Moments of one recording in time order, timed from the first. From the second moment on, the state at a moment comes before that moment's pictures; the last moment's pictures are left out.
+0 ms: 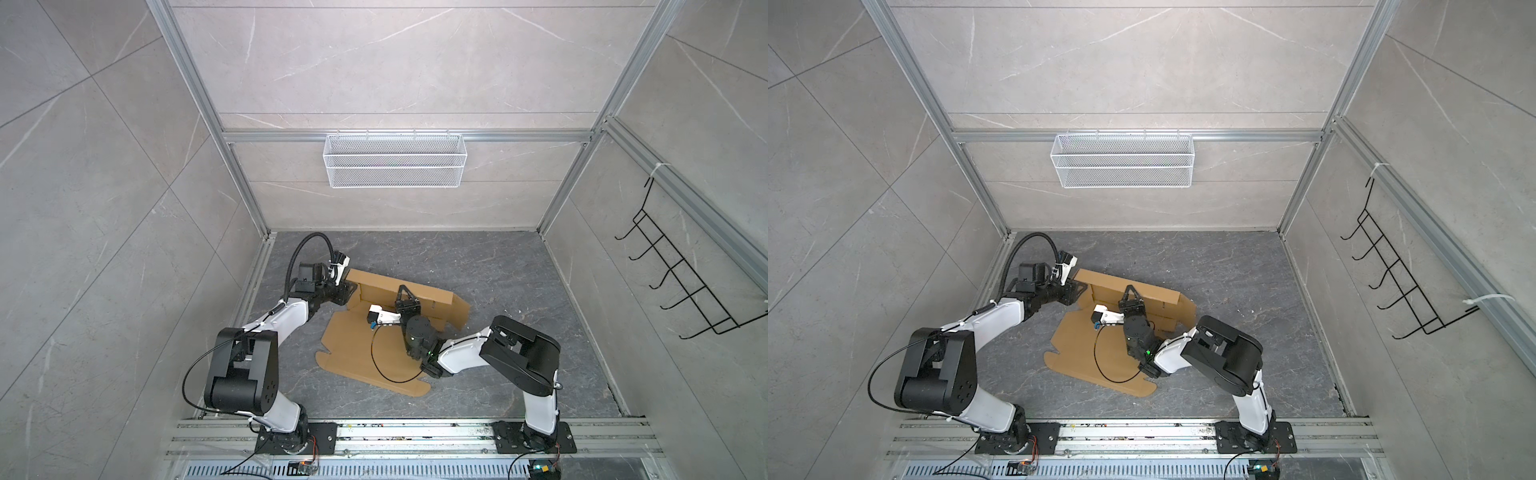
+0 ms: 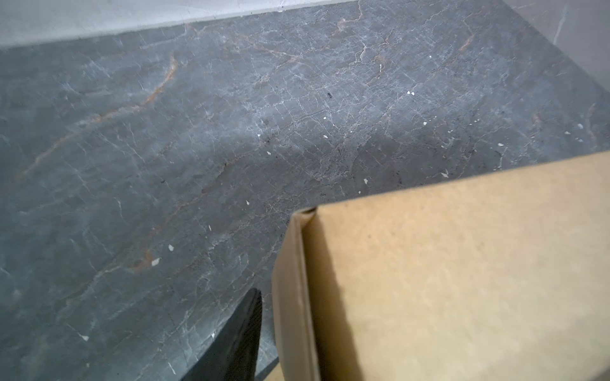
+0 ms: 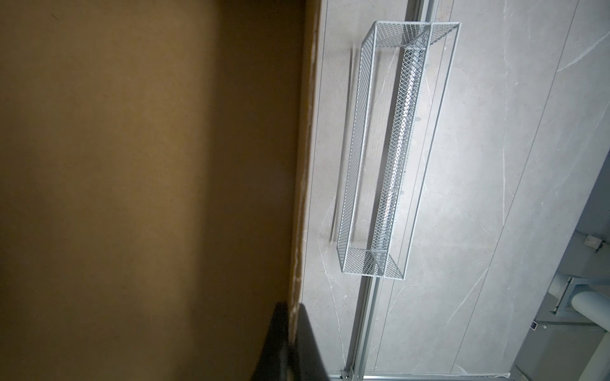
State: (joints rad) left arm -0.15 1.55 0.87 -0.02 0.42 0.15; right arm 1.01 1.97 0.85 1.15 0.84 -1.66
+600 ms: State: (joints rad) left arm -0.27 1.54 0.80 0.09 0.13 0.16; right arm 1.01 1.94 0.86 1.07 0.84 -1.59
